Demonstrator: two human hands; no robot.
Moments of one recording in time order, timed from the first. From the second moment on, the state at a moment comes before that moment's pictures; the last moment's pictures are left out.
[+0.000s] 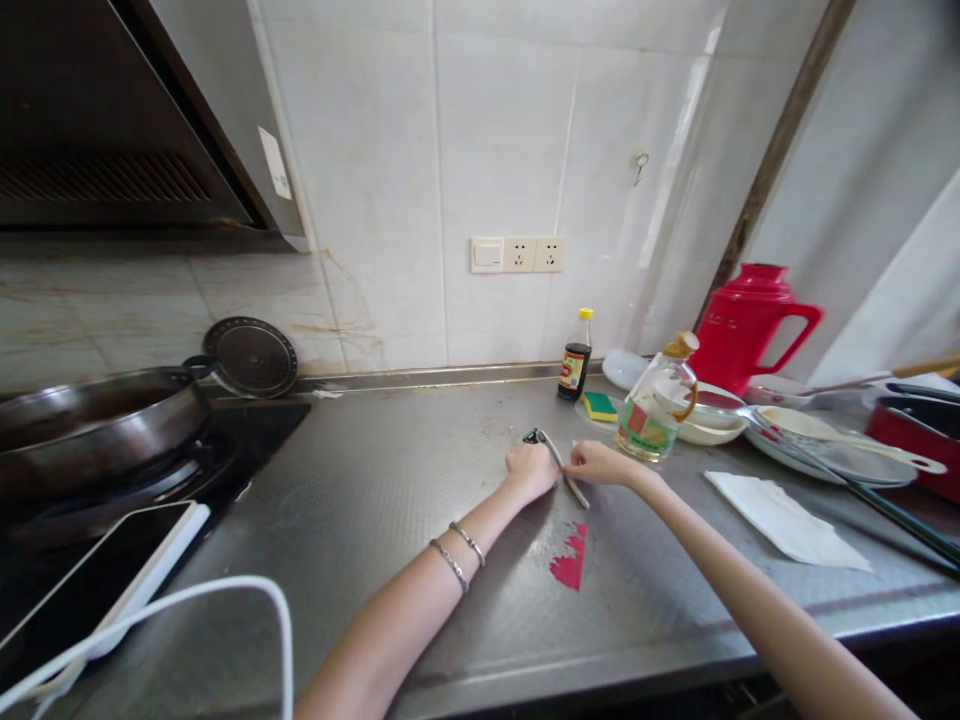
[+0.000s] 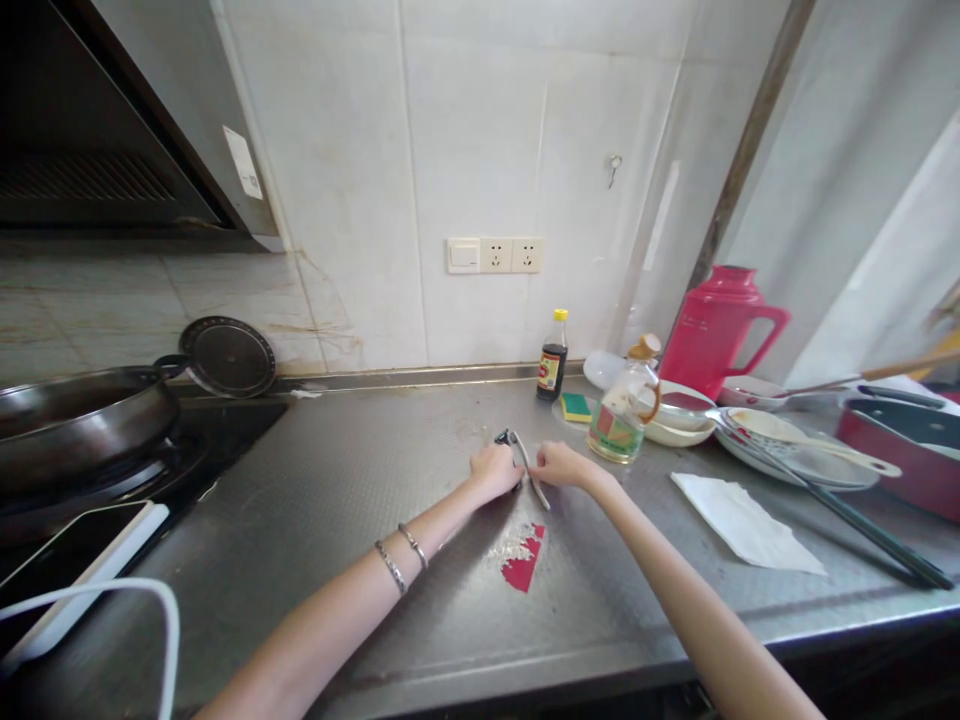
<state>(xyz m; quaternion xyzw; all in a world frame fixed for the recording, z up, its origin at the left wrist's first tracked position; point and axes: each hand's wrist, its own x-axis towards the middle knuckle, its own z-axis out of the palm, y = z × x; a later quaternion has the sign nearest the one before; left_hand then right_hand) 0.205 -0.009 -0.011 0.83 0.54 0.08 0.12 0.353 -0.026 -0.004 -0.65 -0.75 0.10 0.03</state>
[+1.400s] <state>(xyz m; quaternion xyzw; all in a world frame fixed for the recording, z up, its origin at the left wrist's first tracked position) 0.226 -0.006 -0.021 0.82 0.54 0.12 0.12 0.357 -0.034 -0.021 -0.71 -0.71 0.05 0.03</state>
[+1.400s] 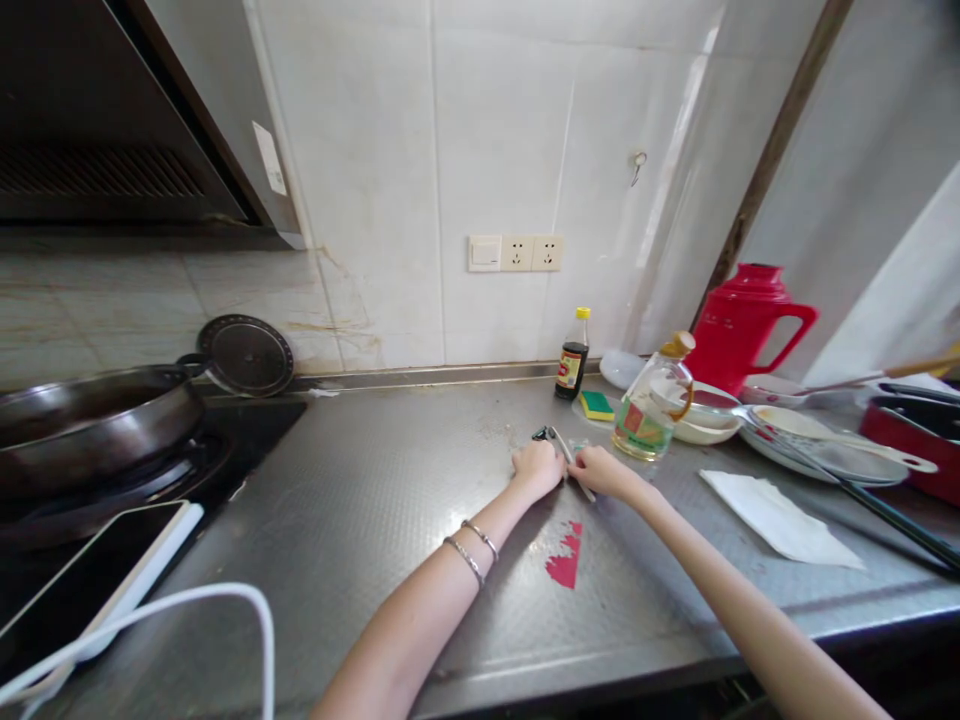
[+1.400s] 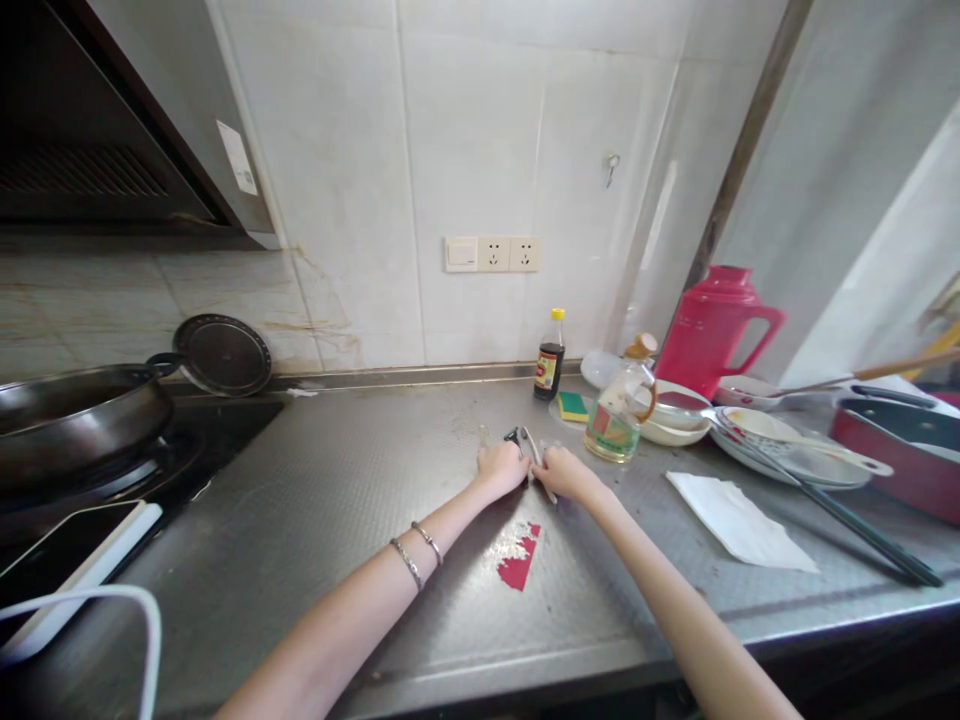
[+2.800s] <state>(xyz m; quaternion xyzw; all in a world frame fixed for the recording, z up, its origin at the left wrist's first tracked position) -0.013 0.028 -0.031 0.73 0.67 0.12 -0.05 0.225 0.017 -0.046 -0.60 -0.79 -0.01 0.13</state>
